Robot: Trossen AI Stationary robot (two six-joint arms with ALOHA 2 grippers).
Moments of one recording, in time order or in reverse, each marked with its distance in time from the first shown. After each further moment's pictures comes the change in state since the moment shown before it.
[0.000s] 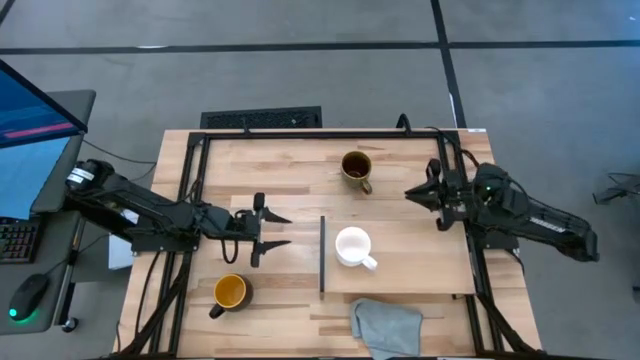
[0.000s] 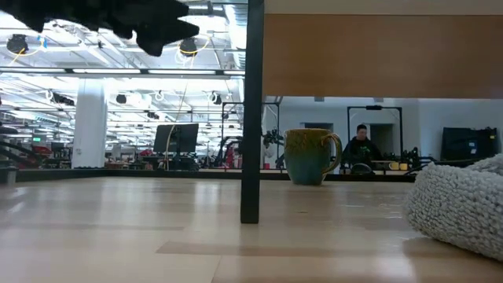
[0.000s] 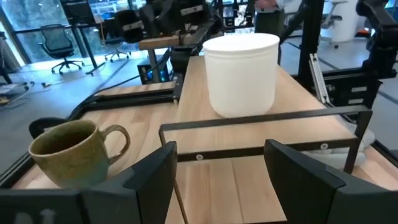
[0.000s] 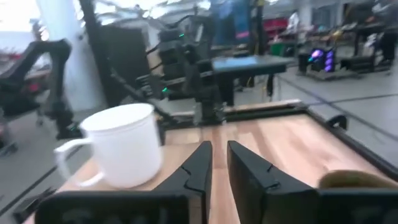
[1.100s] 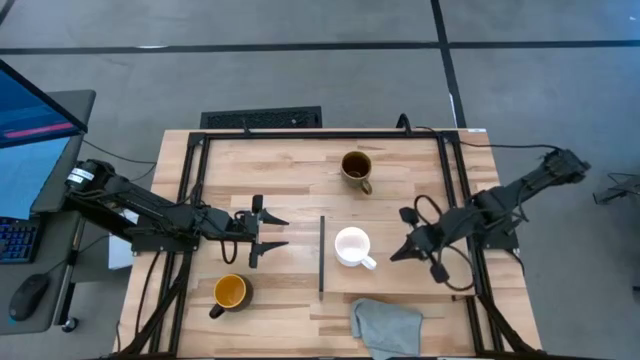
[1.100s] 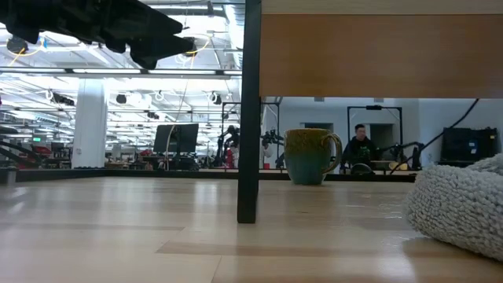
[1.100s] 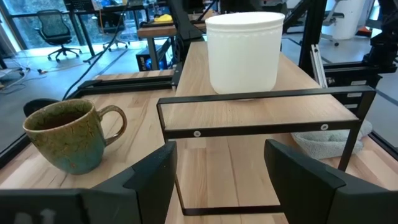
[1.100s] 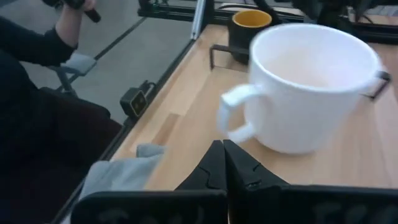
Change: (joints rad) left arm 0.000 0.000 -0.056 0.026 -0.002 -0.047; right arm 0.863 0.677 0.455 -0.267 0.493 -0.014
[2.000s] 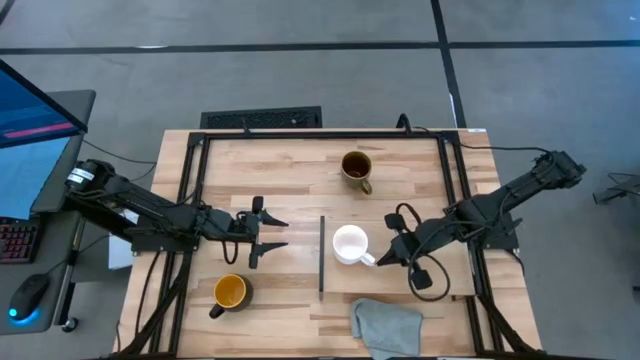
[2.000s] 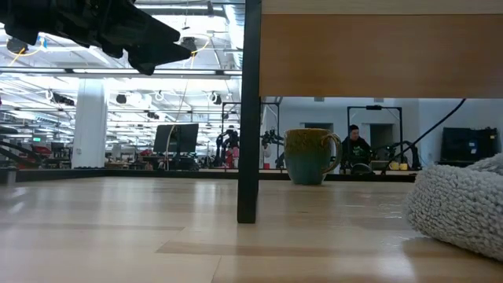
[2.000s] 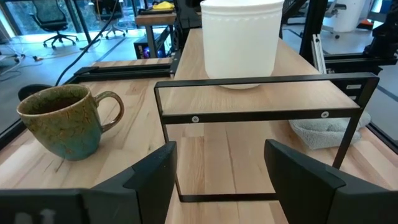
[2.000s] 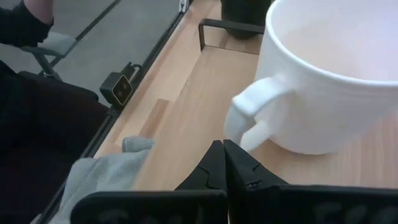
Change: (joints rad) left arm 0.000 0.000 0.000 -0.046 0.003 -0.034; right arm -0.029 0.186 0.073 -0.010 -0.001 0.024
